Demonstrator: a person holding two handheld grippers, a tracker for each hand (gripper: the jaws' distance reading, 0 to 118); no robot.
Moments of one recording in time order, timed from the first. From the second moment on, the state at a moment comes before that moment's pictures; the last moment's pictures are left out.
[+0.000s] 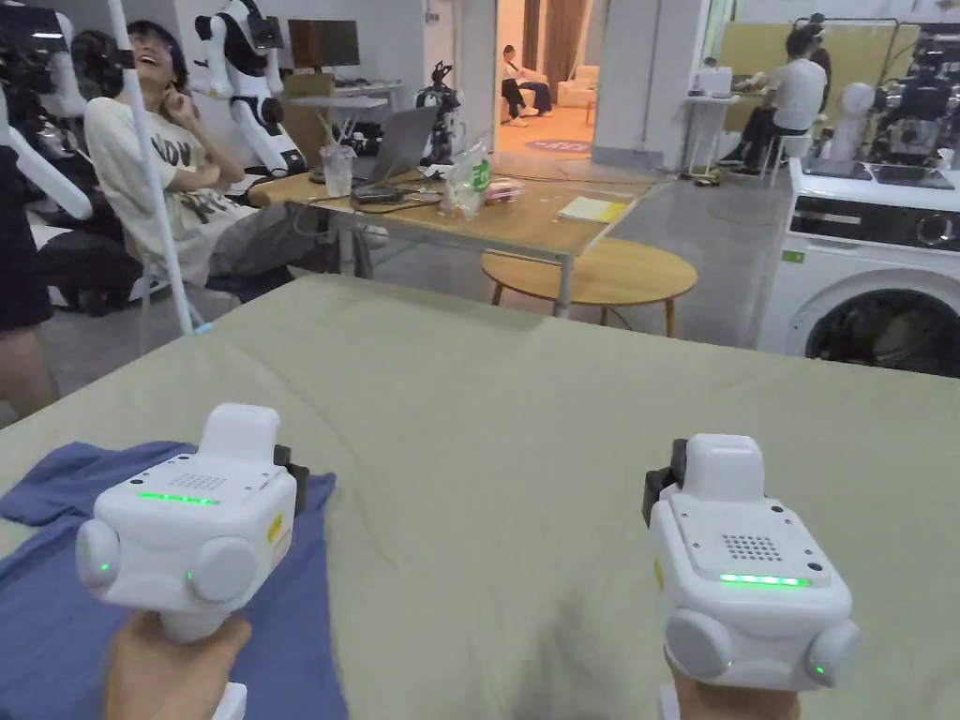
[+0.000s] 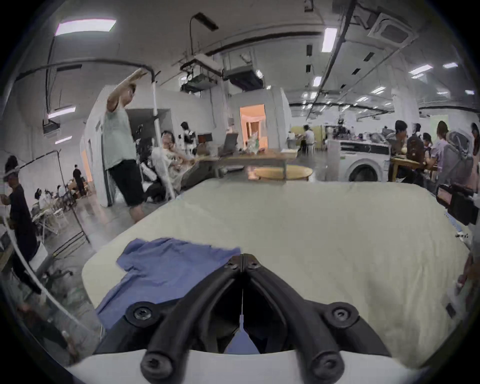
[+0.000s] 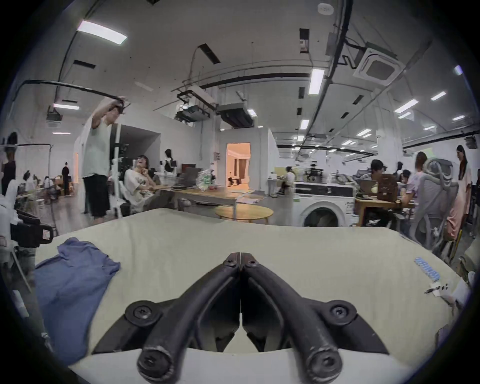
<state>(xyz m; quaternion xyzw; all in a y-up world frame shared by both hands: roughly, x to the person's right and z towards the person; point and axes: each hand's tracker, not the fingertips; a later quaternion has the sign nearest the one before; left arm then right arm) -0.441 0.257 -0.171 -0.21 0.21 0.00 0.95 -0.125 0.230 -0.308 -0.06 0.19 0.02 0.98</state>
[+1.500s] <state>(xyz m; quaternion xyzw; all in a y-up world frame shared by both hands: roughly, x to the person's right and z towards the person) -0.561 0.249 -0.185 -0.25 0.14 0.13 0.95 -0.113 0.193 -0.333 -0.12 0.19 0.07 0.97</state>
